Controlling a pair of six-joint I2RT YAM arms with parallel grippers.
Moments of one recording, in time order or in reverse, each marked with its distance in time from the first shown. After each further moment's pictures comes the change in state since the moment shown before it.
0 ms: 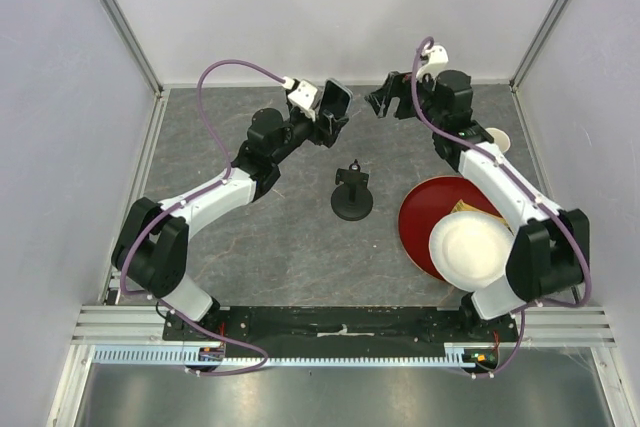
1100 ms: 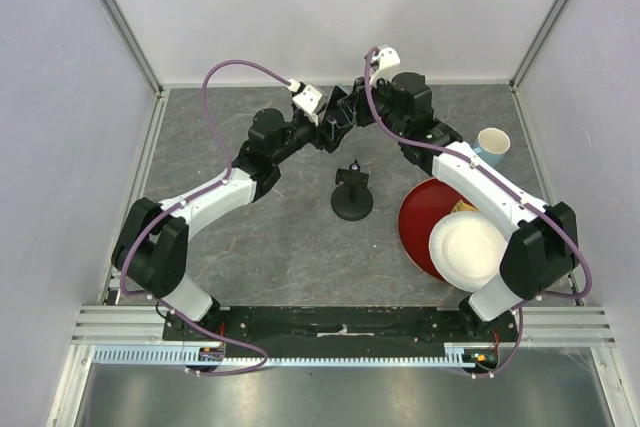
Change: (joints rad) left arm -0.003 -0.002 0.001 -0.021 0.103 0.029; right arm 0.236 0.007 0.104 -0.071 0.112 -0.085
